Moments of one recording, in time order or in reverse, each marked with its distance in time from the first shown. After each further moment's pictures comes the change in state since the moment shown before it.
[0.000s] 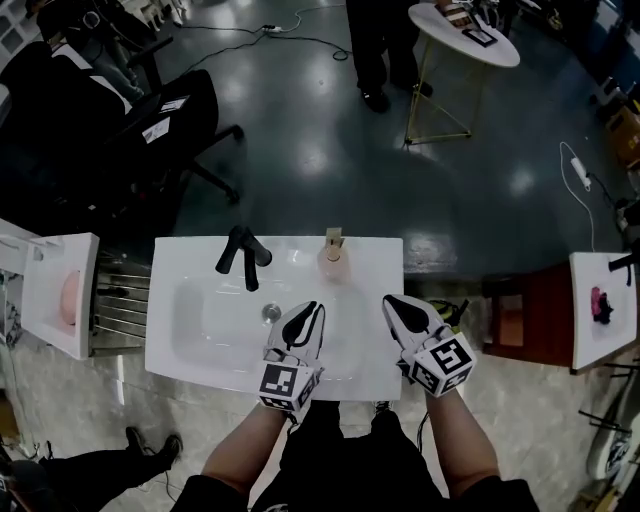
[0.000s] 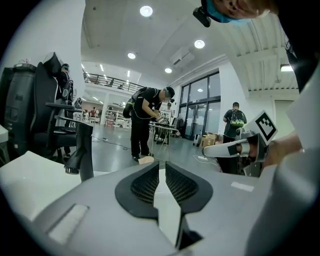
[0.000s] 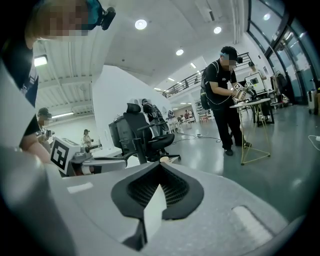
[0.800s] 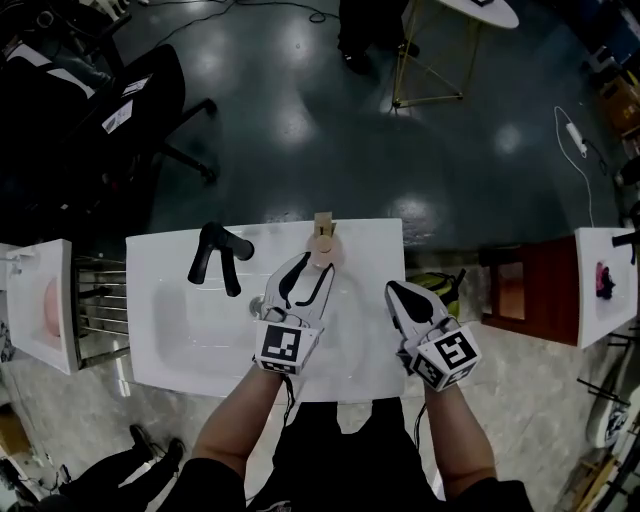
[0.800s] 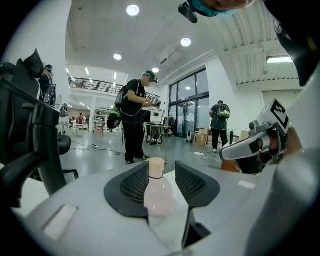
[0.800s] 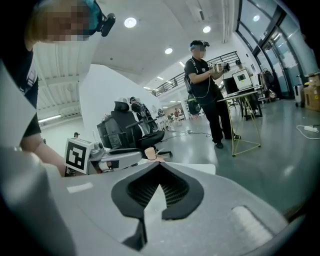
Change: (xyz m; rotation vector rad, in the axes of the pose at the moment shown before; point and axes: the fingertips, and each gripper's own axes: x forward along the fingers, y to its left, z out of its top) left arm 0.087 0.026 -0.012 0.133 -0.030 -0.094; right arm 0.018 -0.035 -0.031 0.069 0.005 -0.107
